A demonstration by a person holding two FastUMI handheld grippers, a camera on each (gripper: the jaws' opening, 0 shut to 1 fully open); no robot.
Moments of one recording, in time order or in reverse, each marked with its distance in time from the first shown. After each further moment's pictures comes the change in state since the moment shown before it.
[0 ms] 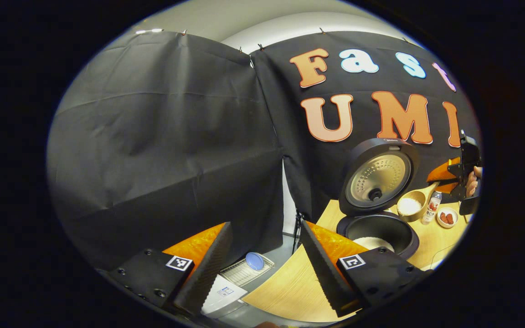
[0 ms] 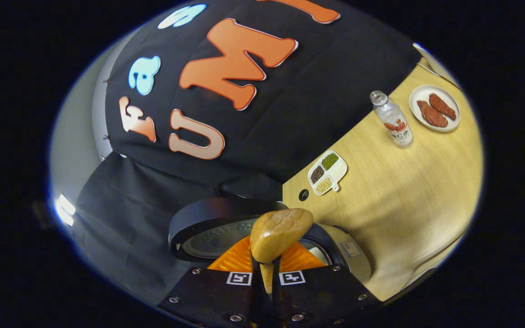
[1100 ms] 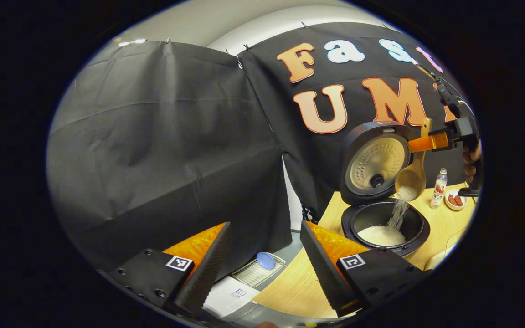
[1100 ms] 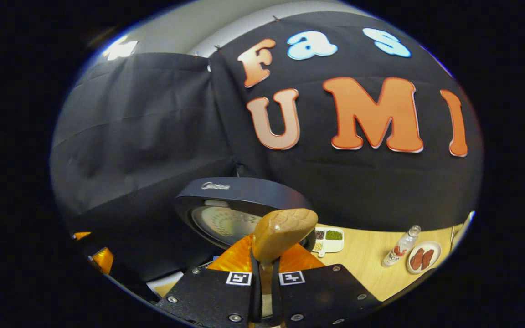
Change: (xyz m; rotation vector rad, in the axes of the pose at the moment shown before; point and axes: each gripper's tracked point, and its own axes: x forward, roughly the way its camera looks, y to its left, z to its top) left arm 0.001 -0.009 -0.008 0.079 0.016 0.005; right arm -0.001 0.091 -0.028 -0.950 -0.158 0.097
